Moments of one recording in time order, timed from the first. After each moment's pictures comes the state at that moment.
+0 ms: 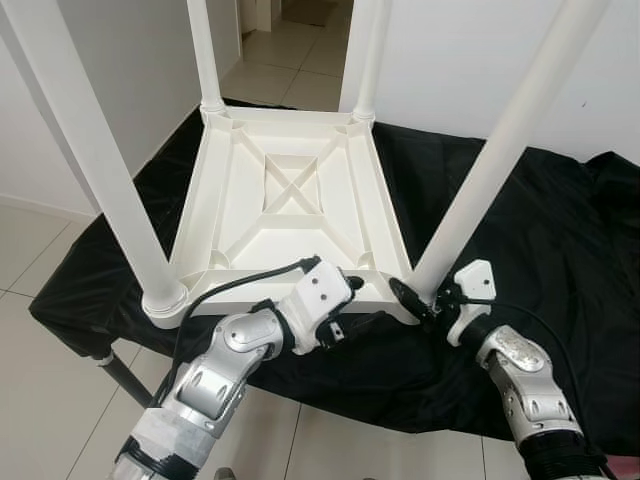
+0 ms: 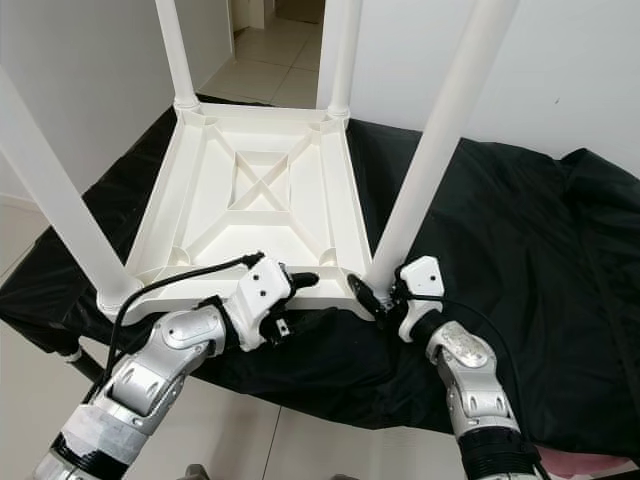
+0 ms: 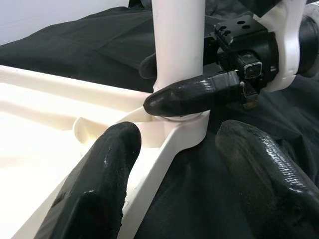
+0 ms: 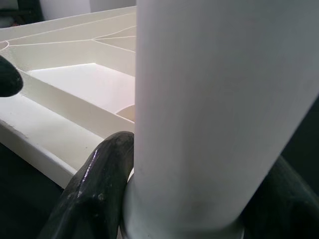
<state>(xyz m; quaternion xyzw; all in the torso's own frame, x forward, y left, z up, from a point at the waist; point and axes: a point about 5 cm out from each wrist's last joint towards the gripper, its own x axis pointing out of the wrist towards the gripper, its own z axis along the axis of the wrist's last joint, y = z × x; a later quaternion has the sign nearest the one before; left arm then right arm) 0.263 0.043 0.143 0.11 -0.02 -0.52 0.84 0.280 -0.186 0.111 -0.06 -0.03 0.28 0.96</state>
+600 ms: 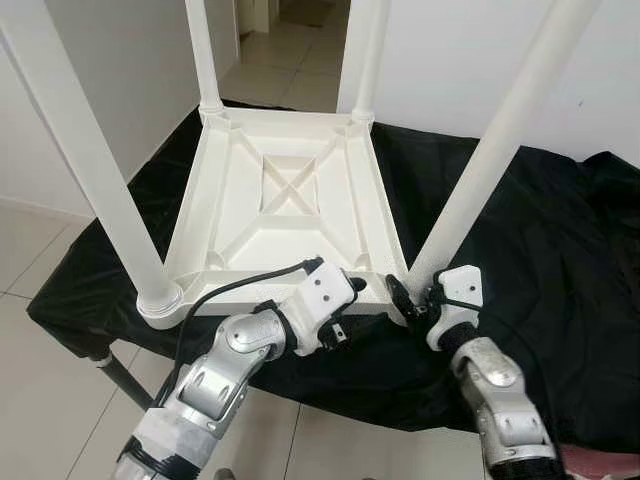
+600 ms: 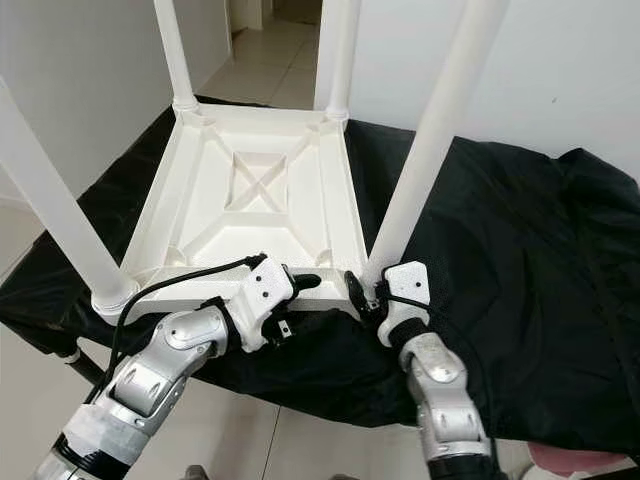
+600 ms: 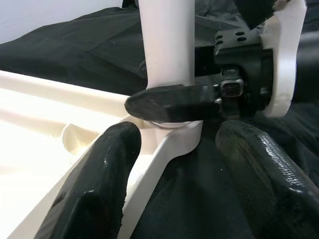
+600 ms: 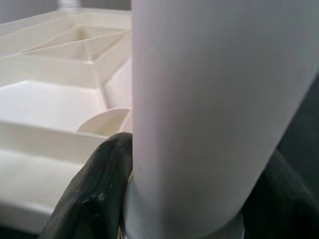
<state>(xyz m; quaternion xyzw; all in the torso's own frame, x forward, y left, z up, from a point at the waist) 0.261 0.039 0.142 0.11 -0.02 -0.53 0.84 0.268 -0.153 0.112 -0.01 -0.02 0.08 1.00</state>
